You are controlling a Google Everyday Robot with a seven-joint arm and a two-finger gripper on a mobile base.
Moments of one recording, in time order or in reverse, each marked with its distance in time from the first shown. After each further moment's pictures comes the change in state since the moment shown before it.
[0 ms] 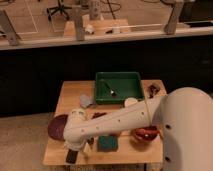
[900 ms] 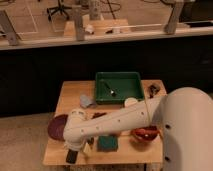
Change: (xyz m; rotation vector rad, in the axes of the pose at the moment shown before) arm -0.001 0.000 0.001 -0.001 -0.002 -0.001
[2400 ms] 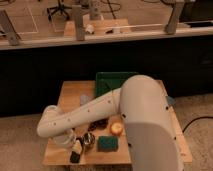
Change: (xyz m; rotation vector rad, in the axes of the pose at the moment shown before) arm 0.004 -0.001 -0.002 -0.367 0.012 0.038
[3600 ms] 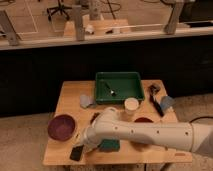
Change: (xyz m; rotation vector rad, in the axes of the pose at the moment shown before) arm 0.004 0.037 -0.052 0.769 -0.119 -0.060
